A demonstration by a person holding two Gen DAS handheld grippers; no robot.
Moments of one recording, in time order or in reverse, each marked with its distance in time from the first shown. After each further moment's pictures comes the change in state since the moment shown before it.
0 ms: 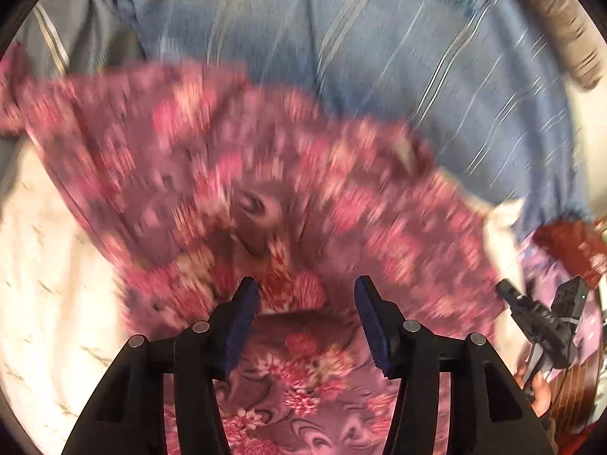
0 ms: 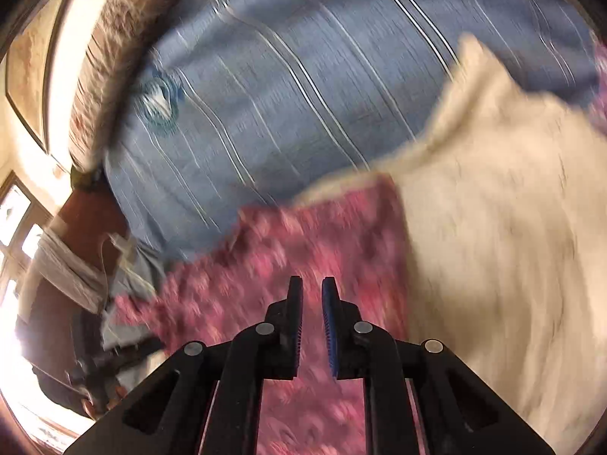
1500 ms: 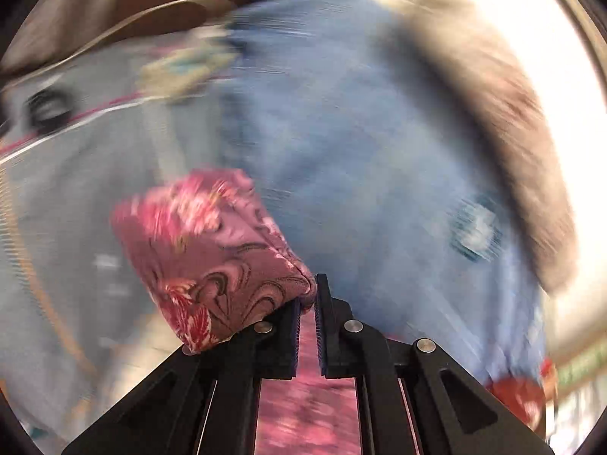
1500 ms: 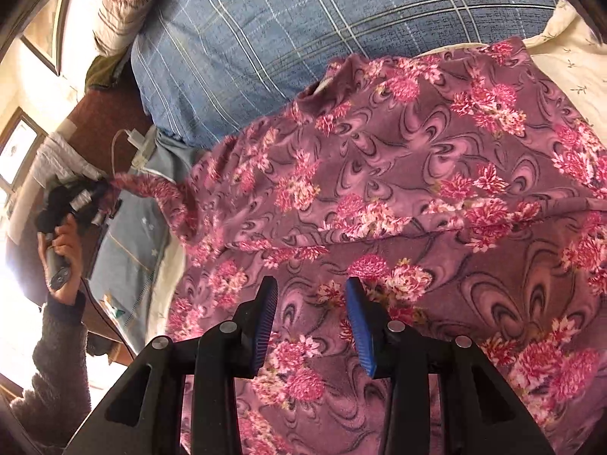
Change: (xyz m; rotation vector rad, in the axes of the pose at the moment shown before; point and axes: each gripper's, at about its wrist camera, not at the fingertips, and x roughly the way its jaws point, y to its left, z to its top) left arm -0.254 0.094 0.082 -0.243 -0.447 -0.151; right arm 0.030 0.140 -0.085 -0.100 0.122 0.151
